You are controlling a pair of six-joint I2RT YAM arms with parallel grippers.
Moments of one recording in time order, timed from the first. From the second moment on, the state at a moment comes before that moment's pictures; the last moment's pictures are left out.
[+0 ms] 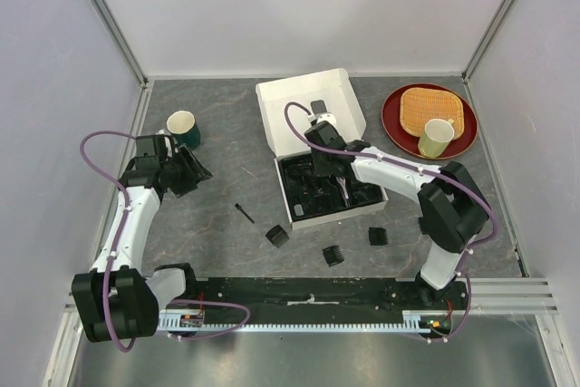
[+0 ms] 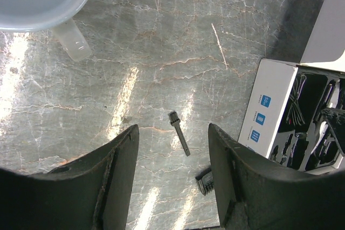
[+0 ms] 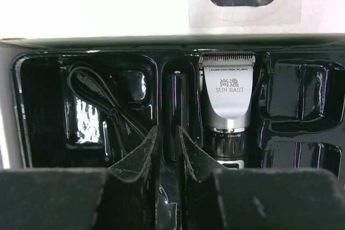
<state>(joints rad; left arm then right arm) 0.11 1.10 0.82 -0.63 0.22 -0.51 0.72 1.76 1.21 -0.35 0.31 0.41</state>
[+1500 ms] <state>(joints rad) 0.11 1.10 0.81 -0.61 0.29 -0.51 1.02 1.52 1.11 -0.48 0.01 0.19</state>
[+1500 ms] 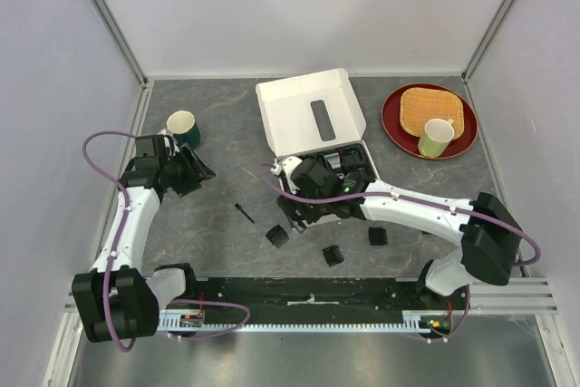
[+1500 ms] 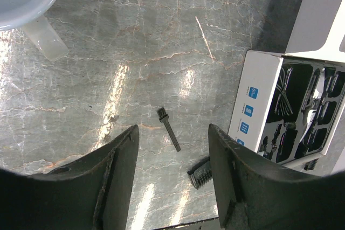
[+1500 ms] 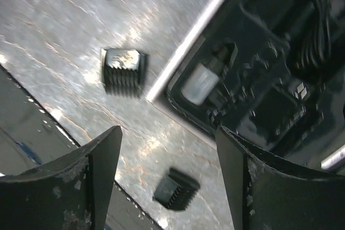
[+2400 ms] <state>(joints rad) -0.01 0.83 0.67 -0.50 0.65 -0.55 1.02 1.29 0.77 -0.63 0.26 0.79</state>
